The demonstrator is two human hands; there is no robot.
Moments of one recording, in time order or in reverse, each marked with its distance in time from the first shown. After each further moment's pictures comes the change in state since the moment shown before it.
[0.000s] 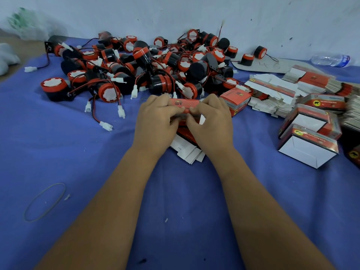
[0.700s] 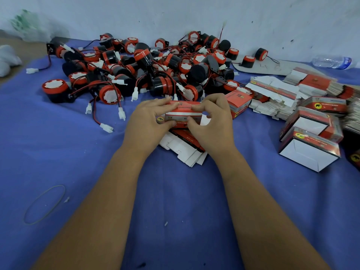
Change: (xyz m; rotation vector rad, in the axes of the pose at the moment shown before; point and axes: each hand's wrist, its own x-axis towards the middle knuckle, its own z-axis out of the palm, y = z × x) left_hand 0.000 -0.020 -0.007 -0.264 -0.132 -0.291; right_hand 0.004 0.009 0.001 0.214 -0.044 0.086
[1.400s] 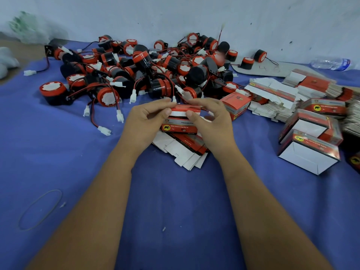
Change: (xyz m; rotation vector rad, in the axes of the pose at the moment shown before) left_hand 0.005 0.002 -0.001 -0.541 -0.023 -0.113; right_hand 0.006 0.001 -0.005 0.402 -0.088 0.272
